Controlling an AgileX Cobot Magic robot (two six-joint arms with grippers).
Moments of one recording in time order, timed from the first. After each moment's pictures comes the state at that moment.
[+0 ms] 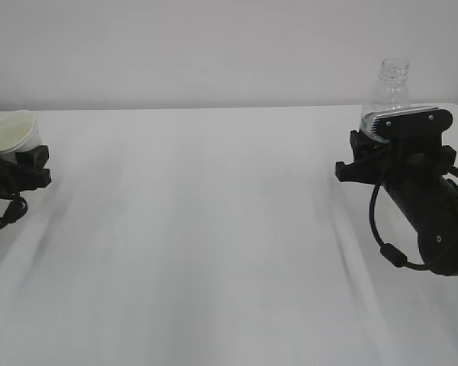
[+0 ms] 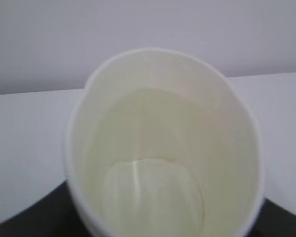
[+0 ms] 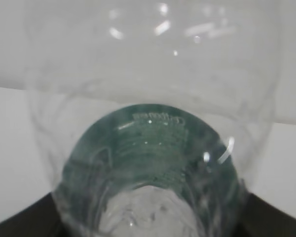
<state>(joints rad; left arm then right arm) 0.01 2.06 -0.70 0.10 -1.09 -0.05 0.25 2.03 -0.71 0.27 -1.12 -0.23</state>
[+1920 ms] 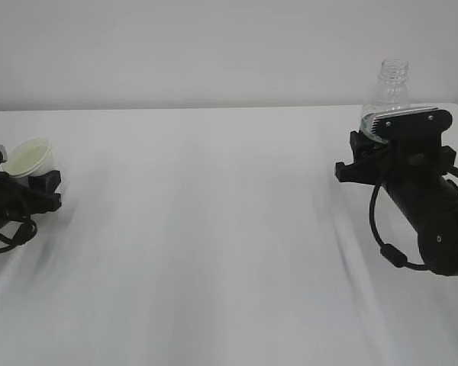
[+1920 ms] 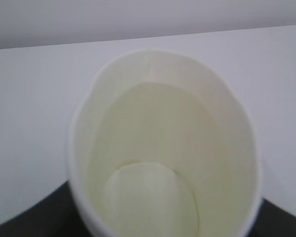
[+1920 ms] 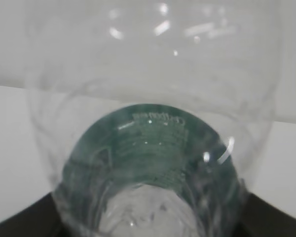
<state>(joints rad) 0.01 2.17 -0.70 0.15 -1.12 -0.05 0.25 2.03 -0.71 0.27 -1.11 -0.23</state>
